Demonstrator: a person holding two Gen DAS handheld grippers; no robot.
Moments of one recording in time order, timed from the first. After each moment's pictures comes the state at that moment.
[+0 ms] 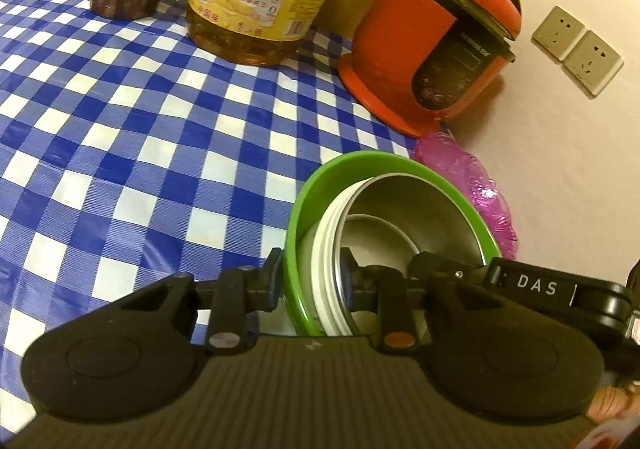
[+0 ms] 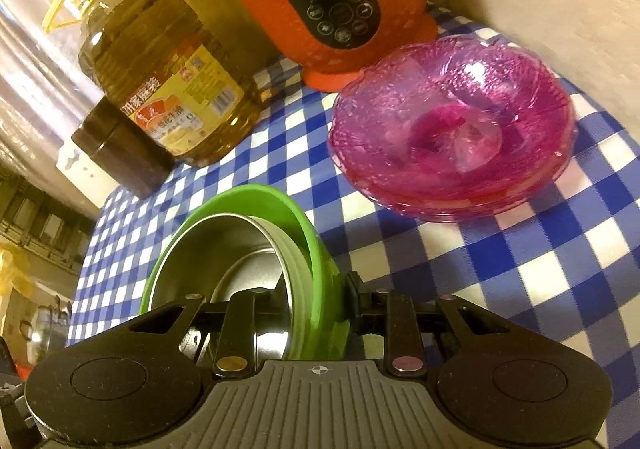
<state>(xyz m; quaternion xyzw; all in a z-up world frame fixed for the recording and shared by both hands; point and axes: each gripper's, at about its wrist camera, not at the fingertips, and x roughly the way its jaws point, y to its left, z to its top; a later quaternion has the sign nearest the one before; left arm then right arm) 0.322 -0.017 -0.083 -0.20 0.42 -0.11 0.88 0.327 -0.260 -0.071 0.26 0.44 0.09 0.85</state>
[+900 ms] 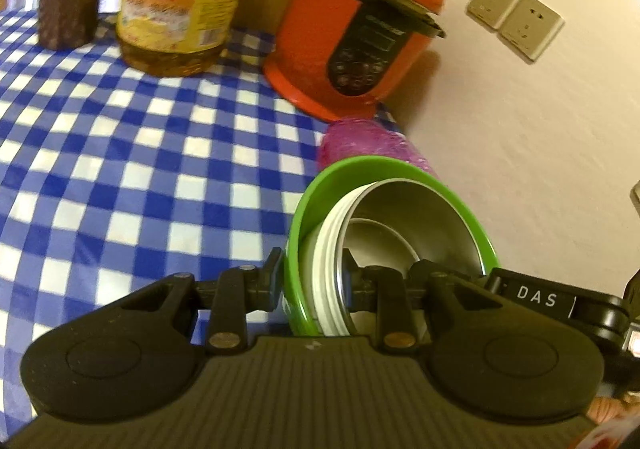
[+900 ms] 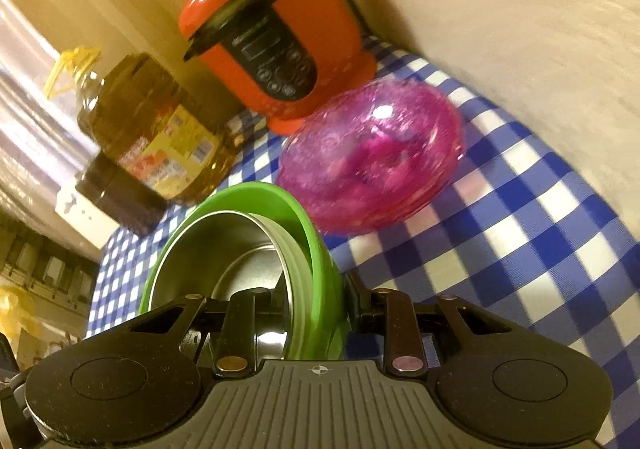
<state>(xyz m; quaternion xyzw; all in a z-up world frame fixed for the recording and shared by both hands) 0.307 -0.085 -0.038 -0.16 0.42 -0.16 0.88 0.280 -0.322 -0.041 0.31 0.41 0.05 0.86</state>
